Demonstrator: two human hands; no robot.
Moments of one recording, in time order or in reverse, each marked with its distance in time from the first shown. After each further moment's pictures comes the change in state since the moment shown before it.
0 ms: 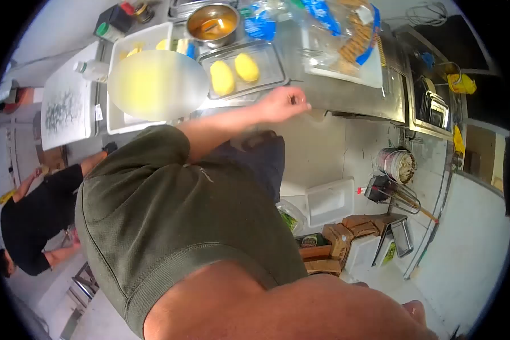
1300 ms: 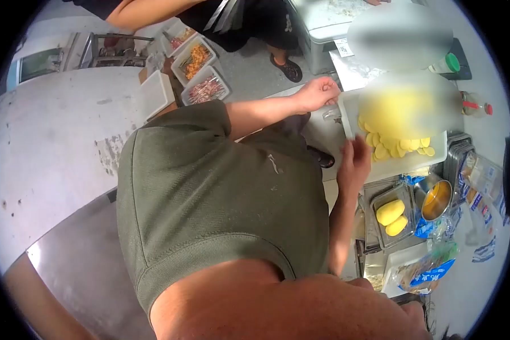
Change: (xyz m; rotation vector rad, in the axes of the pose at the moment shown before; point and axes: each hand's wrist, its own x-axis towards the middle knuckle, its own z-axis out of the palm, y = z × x) left_hand -0.429 -0.142 -0.362 -0.601 1.300 -0.310; right_hand -0.287 -0.671 -0.244 0.589 -0.518 -1.484
